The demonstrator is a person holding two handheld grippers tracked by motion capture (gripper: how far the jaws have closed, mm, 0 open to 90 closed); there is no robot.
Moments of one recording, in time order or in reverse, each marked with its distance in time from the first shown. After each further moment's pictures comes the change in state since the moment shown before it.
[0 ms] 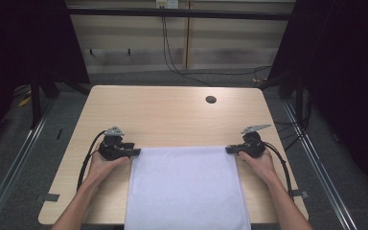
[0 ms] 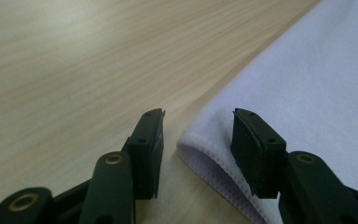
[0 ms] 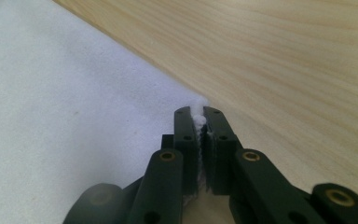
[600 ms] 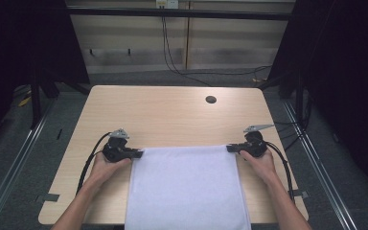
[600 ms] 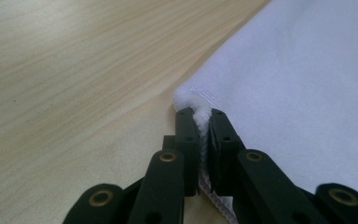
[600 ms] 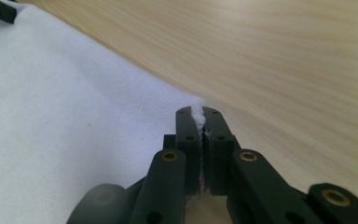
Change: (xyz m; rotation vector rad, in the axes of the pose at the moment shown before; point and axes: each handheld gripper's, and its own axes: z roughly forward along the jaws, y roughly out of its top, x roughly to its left) left arm -0.008 0.002 0.003 0.019 -0.086 0.022; right arm 0.001 0.002 -0.008 -0.048 0.006 0.033
